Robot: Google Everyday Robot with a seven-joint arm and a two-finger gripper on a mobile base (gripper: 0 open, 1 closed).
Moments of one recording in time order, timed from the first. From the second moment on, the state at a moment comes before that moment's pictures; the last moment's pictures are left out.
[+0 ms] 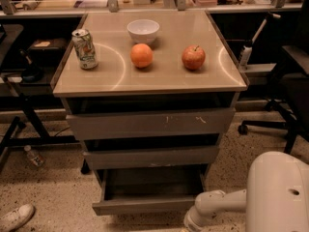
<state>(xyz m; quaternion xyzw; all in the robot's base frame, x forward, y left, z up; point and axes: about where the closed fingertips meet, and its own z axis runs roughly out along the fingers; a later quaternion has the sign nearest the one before) 0.381 -0.126 0.186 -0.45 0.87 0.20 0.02</state>
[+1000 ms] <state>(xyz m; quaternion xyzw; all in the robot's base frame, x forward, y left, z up) 0.389 -0.122 0.184 -0.46 0.86 0.20 0.03</state>
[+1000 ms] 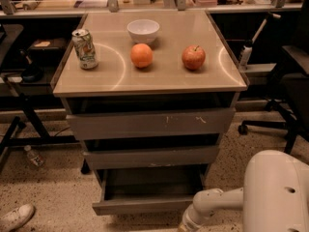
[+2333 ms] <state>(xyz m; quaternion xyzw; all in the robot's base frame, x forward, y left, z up) 0.468 -0.097 0.188 -0.51 0.84 0.17 0.08</state>
